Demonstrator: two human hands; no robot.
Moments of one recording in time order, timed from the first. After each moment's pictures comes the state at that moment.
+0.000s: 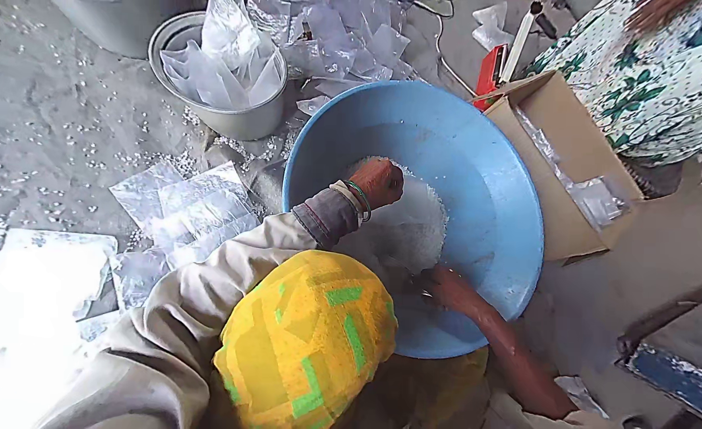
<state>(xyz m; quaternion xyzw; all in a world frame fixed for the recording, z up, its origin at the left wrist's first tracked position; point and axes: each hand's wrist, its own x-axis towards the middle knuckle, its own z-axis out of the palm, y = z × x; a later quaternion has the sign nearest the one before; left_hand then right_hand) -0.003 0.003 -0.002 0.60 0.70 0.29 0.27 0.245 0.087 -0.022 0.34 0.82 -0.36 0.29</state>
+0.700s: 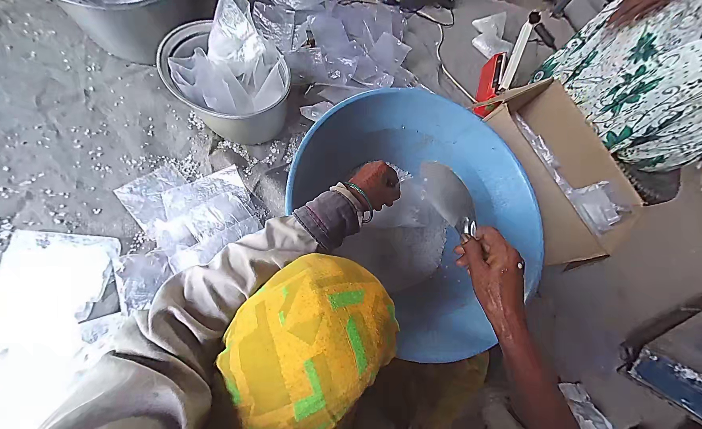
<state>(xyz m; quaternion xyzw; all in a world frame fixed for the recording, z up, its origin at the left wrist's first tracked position) -0.006 0.000 0.004 0.50 0.72 0.34 0.35 0.232 0.067 0.032 0.42 0.86 -0.23 -0.14</state>
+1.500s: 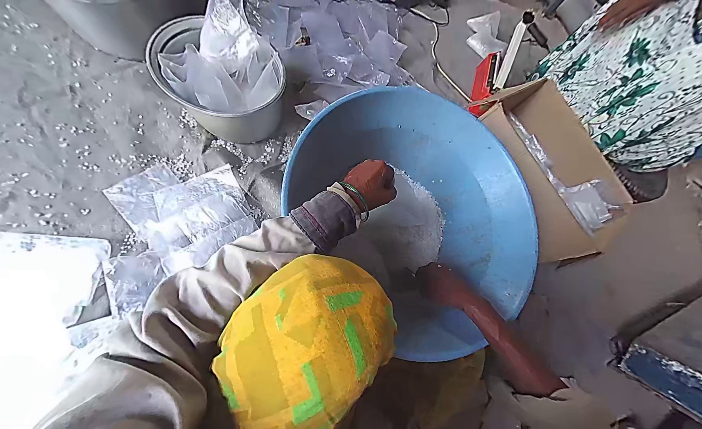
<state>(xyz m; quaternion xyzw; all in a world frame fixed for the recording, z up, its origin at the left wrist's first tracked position) -0.009 0.002 0.003 0.56 0.74 0.27 0.26 0.224 0.095 -0.028 0.31 0.85 -0.23 0.37</state>
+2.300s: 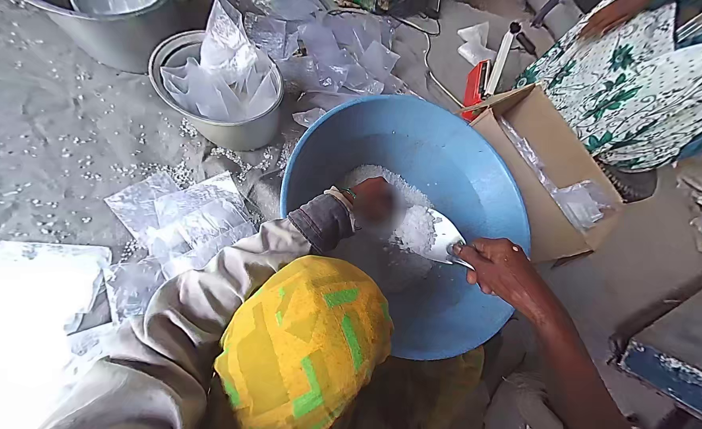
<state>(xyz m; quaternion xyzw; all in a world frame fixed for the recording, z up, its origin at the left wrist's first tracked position) 0.001 0.000 0.004 0.55 0.67 0.29 0.41 0.232 0.086 0.079 0.45 0.86 -0.21 0.14</state>
